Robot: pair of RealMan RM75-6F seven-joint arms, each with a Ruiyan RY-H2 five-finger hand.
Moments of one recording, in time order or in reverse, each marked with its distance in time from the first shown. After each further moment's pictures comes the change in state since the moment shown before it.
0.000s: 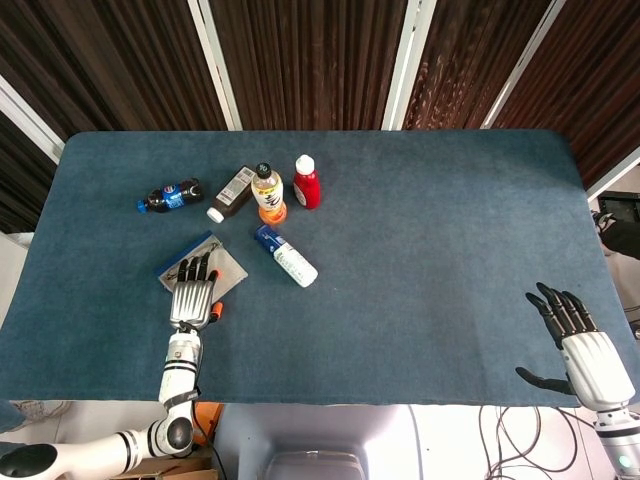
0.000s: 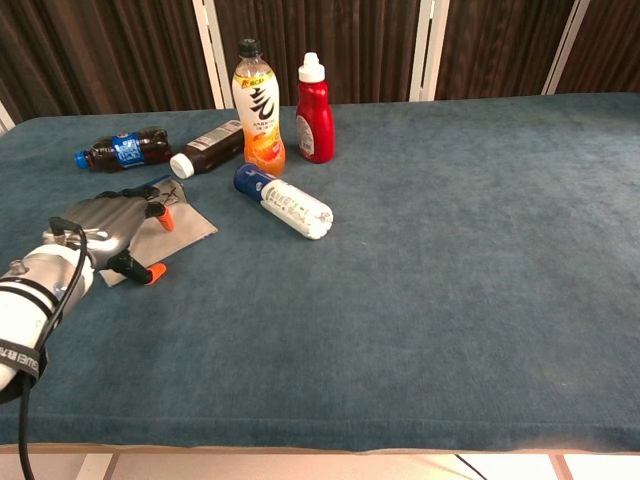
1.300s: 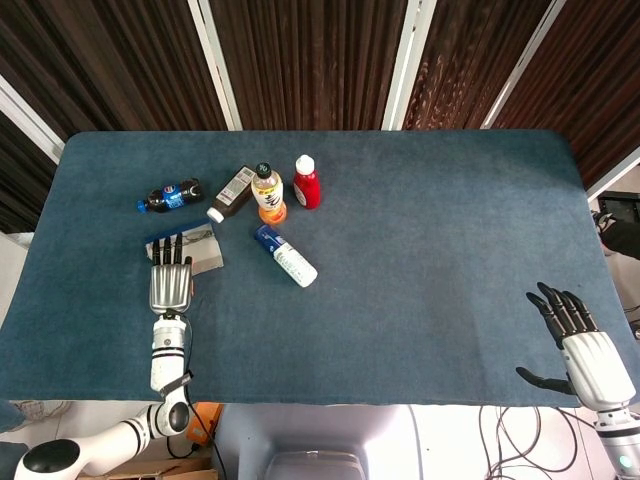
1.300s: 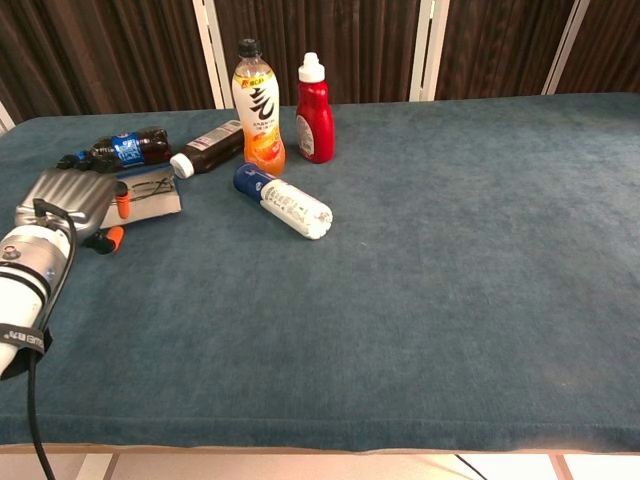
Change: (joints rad) left arm -0.047 -0.094 -0.016 0.340 0.081 0.054 0.010; right arm 0.000 0.002 0.000 -0.001 0.002 0.002 0.003
